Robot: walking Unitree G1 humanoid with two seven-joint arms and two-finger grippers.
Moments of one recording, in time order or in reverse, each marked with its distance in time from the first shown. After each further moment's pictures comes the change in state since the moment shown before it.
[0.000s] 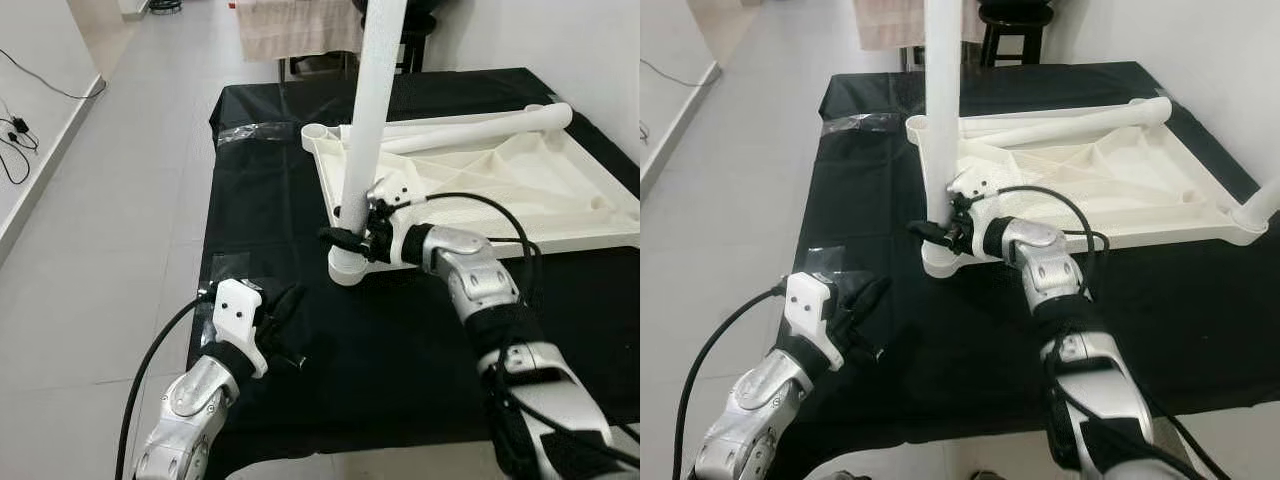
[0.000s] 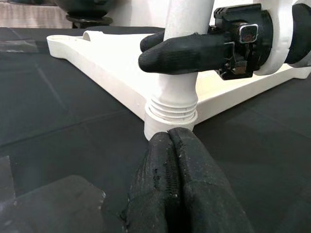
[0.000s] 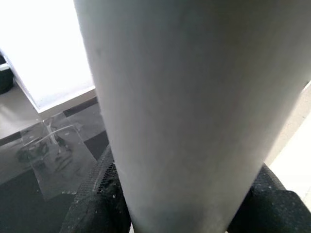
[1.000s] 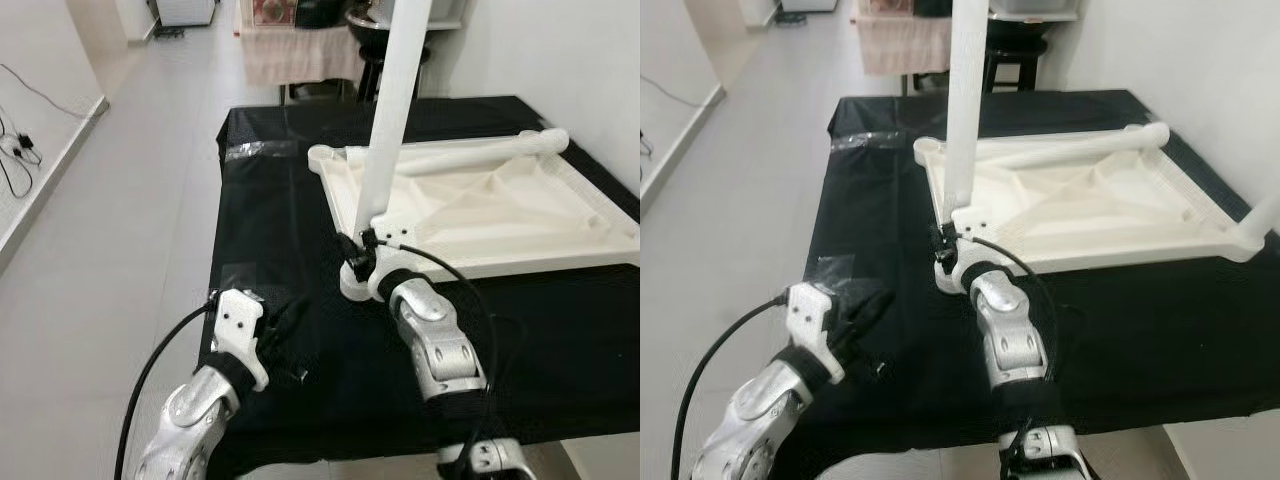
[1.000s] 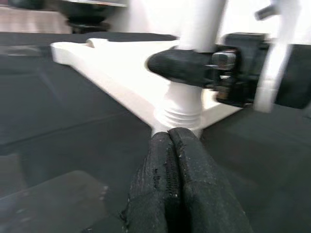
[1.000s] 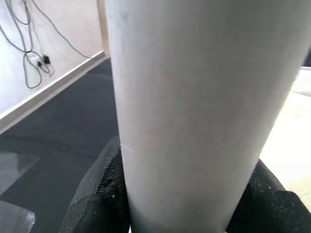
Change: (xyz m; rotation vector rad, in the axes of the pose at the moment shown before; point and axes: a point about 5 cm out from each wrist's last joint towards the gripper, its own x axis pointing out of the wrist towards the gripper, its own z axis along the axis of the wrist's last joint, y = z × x) left arm -0.002 0.000 -0.001 -0.013 0.007 0.000; right arm 0.003 0.045 -0.027 0.066 -0.063 -0.601
